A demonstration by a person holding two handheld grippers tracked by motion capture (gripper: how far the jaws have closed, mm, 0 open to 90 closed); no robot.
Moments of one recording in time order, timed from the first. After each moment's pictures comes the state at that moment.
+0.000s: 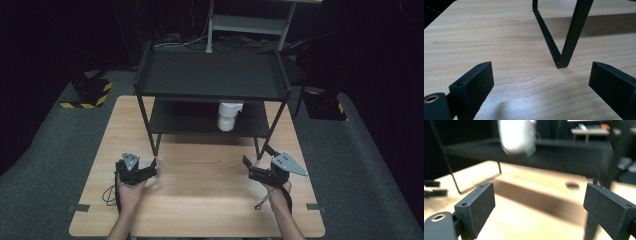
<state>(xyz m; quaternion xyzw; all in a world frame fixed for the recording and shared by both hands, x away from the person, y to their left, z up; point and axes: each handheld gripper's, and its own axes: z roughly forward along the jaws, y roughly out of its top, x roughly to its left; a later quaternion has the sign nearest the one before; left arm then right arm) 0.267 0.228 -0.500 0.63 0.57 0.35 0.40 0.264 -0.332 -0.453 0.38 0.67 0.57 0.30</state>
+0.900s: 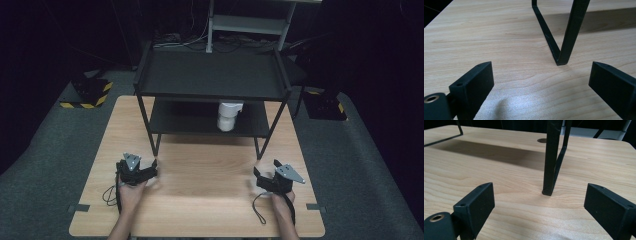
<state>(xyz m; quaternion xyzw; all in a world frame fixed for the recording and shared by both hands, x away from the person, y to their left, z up) 0.267 0.224 -0.499 0.64 0.57 0.35 0.39 0.274 -0.342 -0.506 0.44 0.69 0.48 0.32</state>
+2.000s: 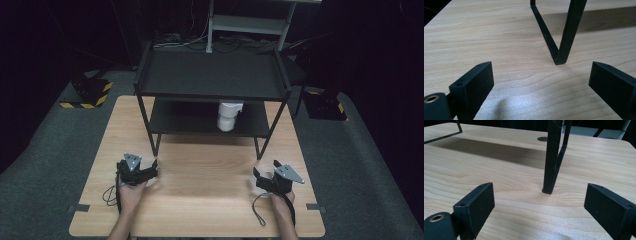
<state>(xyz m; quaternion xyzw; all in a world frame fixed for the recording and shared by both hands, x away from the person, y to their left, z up) 0.267 0.225 -0.499 0.64 0.56 0.35 0.39 0.273 -0.341 -0.506 0.44 0.69 0.48 0.32</state>
